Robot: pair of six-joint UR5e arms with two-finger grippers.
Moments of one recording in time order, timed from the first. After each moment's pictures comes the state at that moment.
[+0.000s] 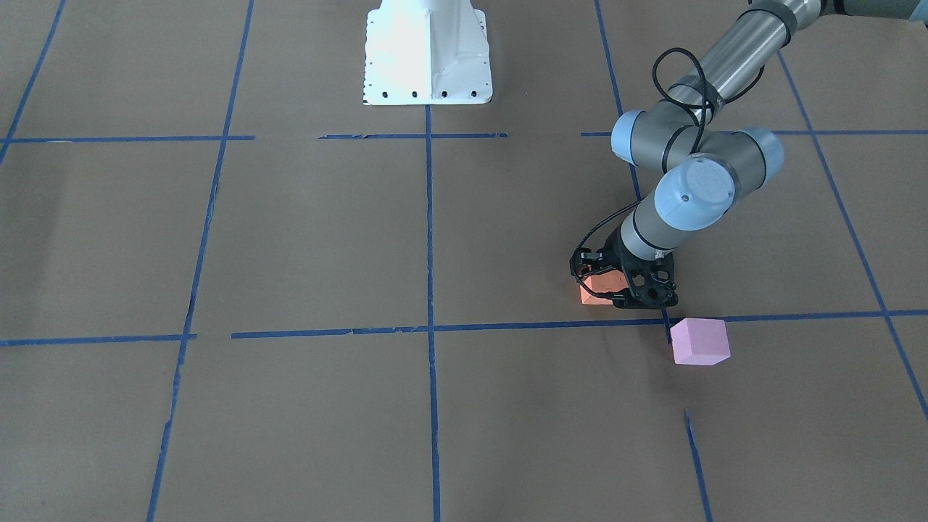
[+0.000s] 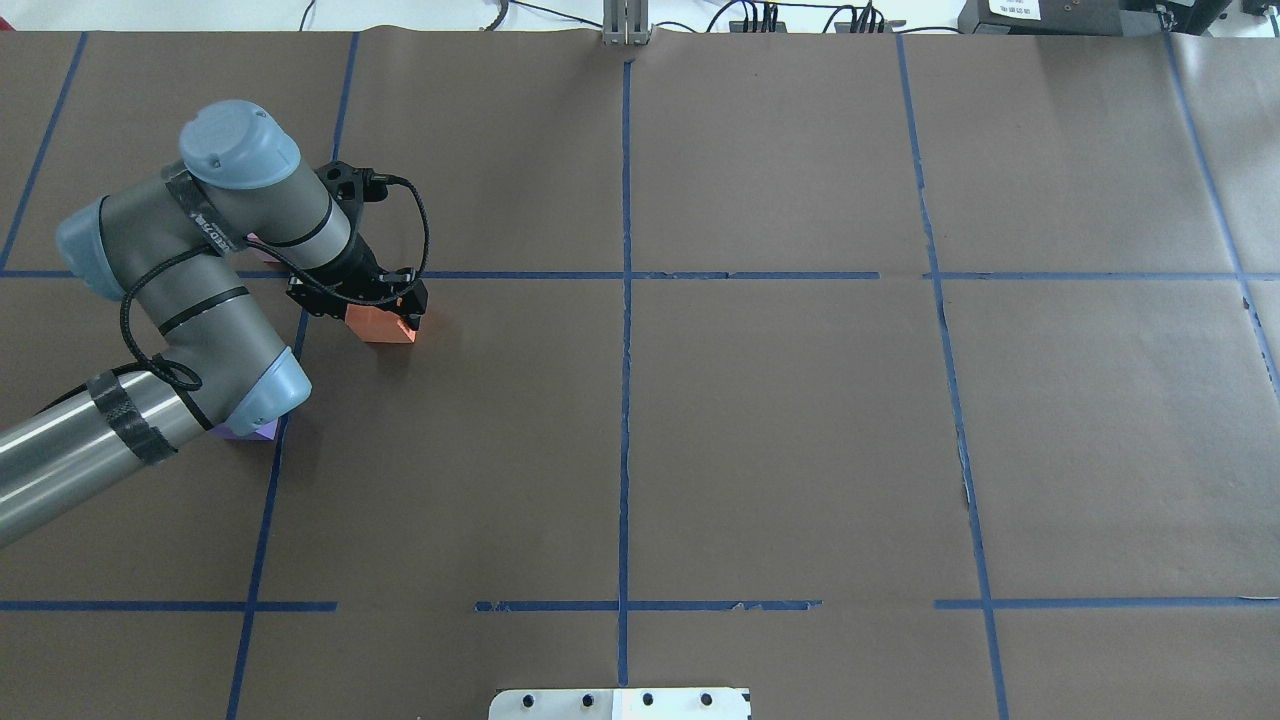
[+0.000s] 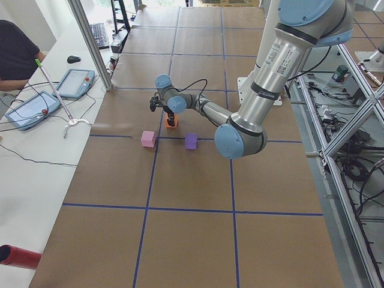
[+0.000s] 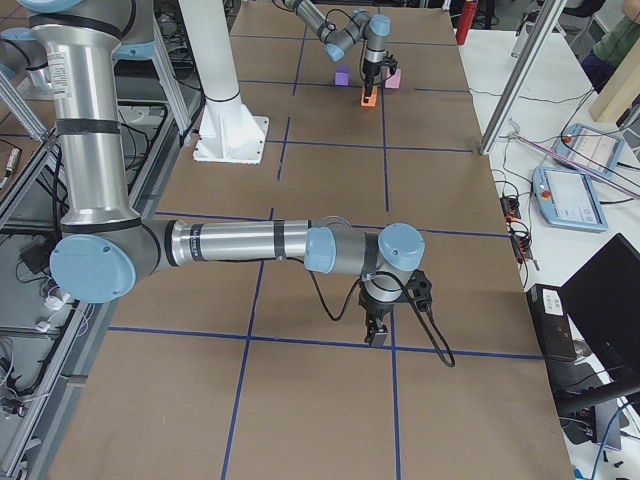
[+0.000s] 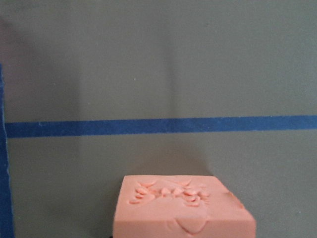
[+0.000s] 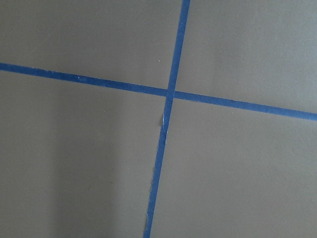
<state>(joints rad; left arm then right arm) -0.78 -2.09 -1.42 -1.87 -2.20 -0.96 1.52 -1.51 1.59 -1.72 2.29 -0.16</state>
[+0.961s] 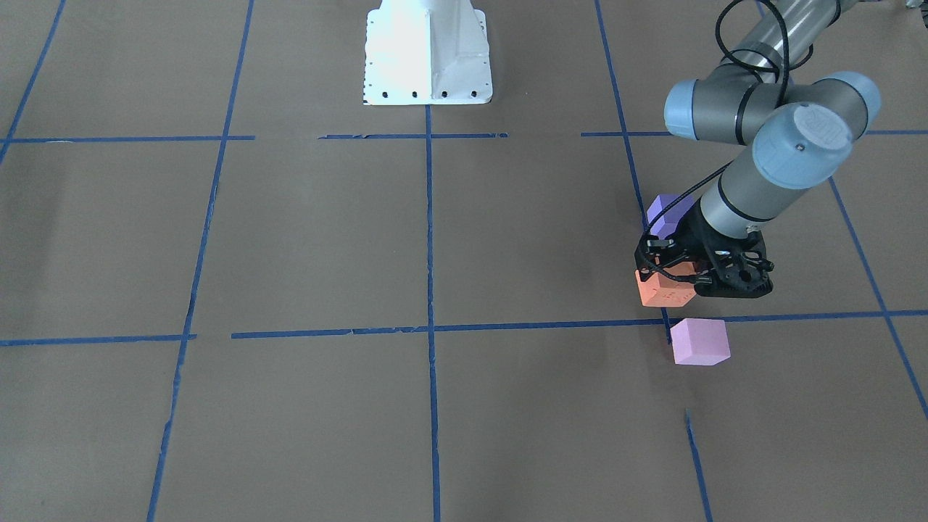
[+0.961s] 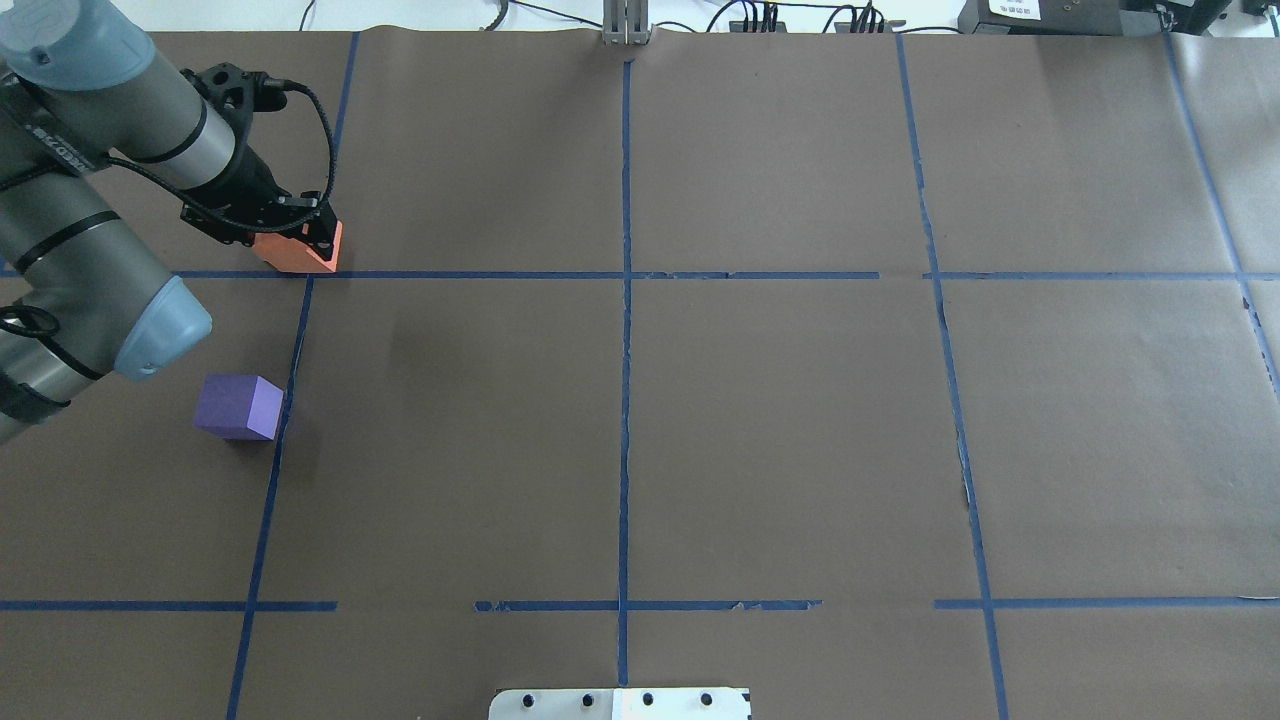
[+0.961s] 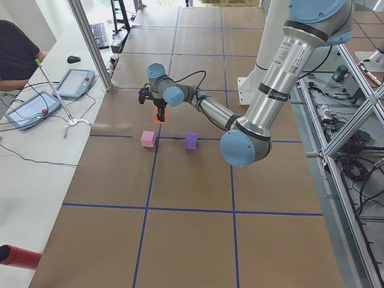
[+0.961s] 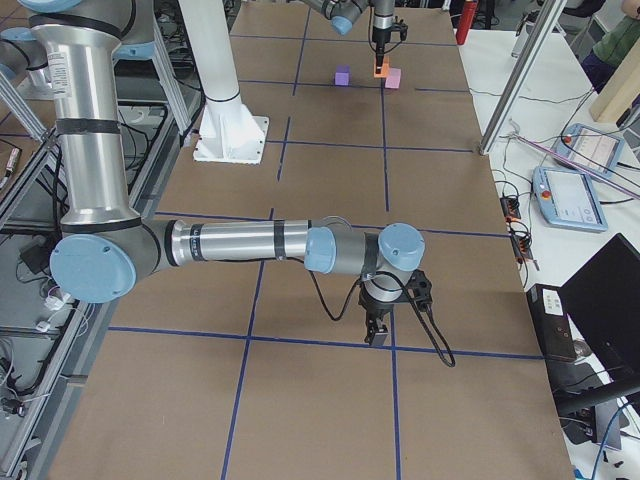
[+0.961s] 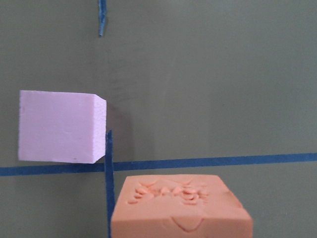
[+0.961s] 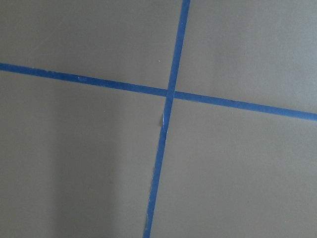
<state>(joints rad) -0.94 -1.99 -1.64 -1.73 -2.20 -0.82 1.52 -1.51 1.59 -1.72 2.29 -0.16</state>
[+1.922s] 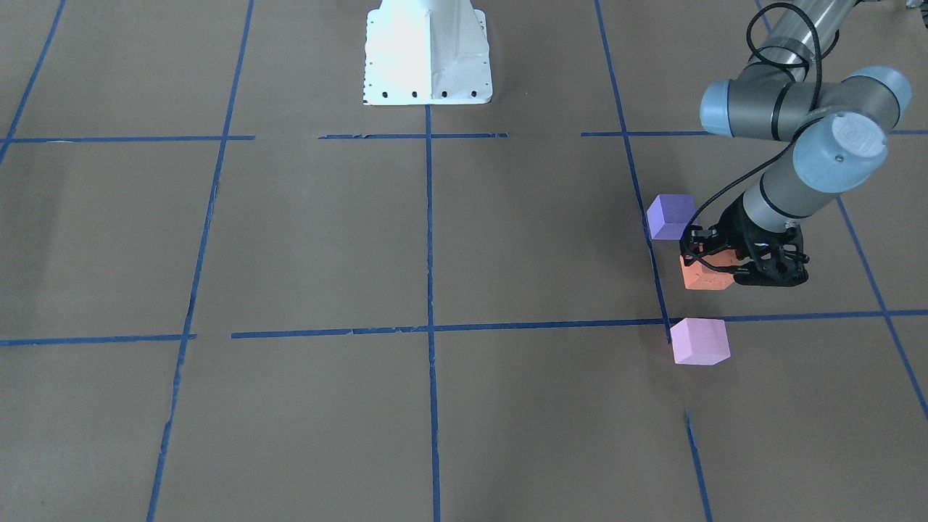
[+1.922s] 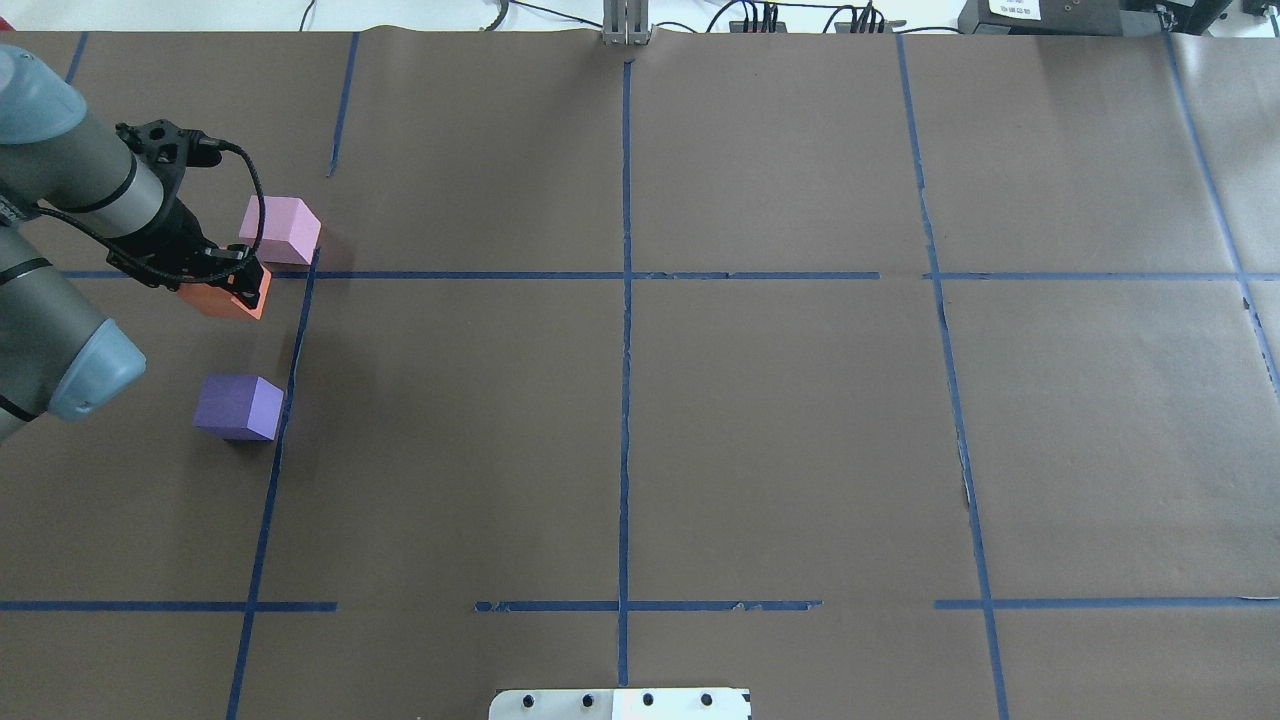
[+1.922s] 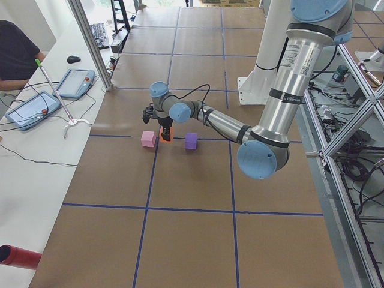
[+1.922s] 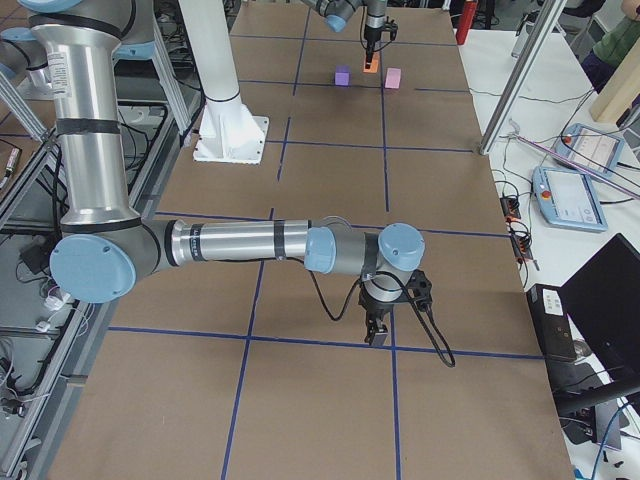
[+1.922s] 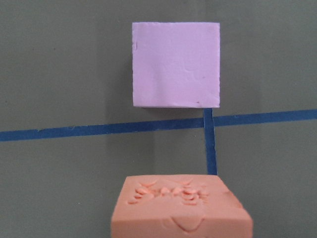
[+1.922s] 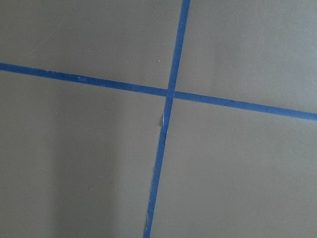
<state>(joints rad) -0.95 -1.87 -1.63 -1.72 -2.21 -0.71 1.52 -1.51 1.59 -1.72 2.29 -0.16</state>
